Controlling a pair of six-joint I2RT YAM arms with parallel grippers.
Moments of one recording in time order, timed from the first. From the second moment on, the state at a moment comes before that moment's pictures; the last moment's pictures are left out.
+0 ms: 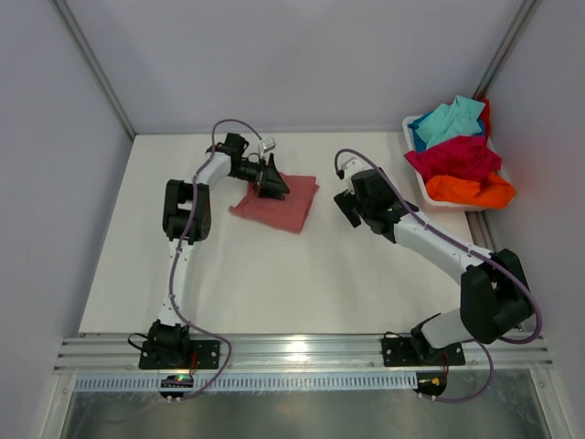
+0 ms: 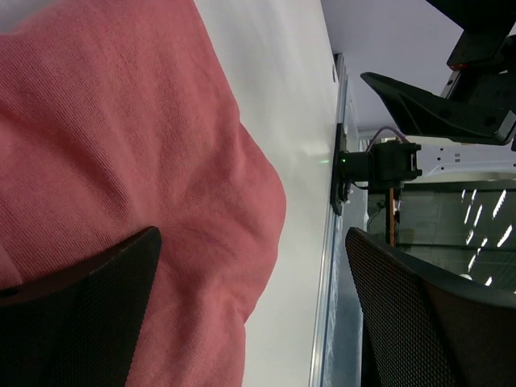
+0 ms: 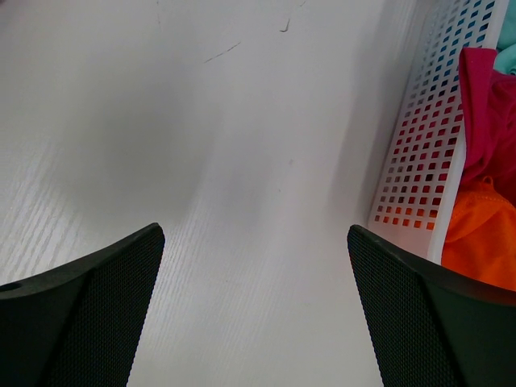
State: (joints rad) left arm -0.21 2.59 2.16 -0.81 1.32 0.03; right arm 0.49 1.44 0.97 -0.25 0.42 -0.29
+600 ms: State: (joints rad) left arm -0.29 2.26 2.12 -1.10 1.10 0.28; right arm 0.49 1.44 0.97 -0.26 0.37 -0.29
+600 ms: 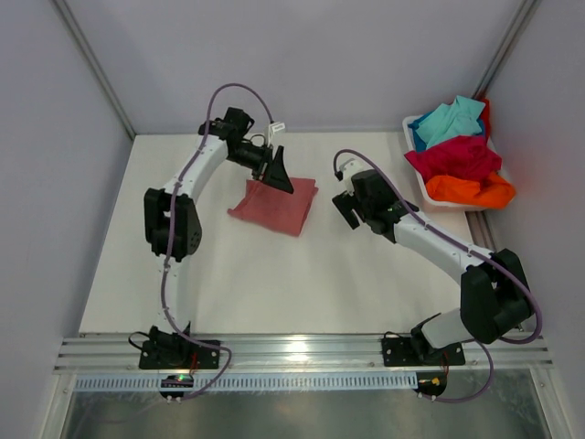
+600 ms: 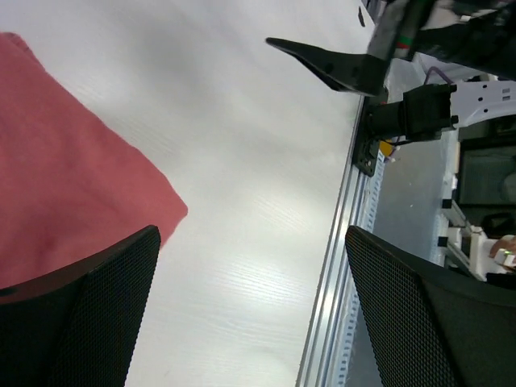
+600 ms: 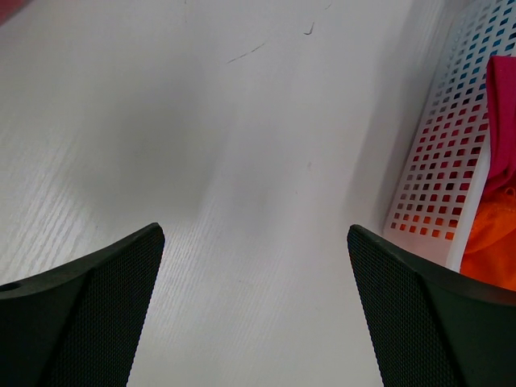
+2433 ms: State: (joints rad) left arm -0.65 2.08 1.77 -0.71 -0.20 0.24; right arm 0.49 1.44 0.91 -0.10 0.64 -0.31
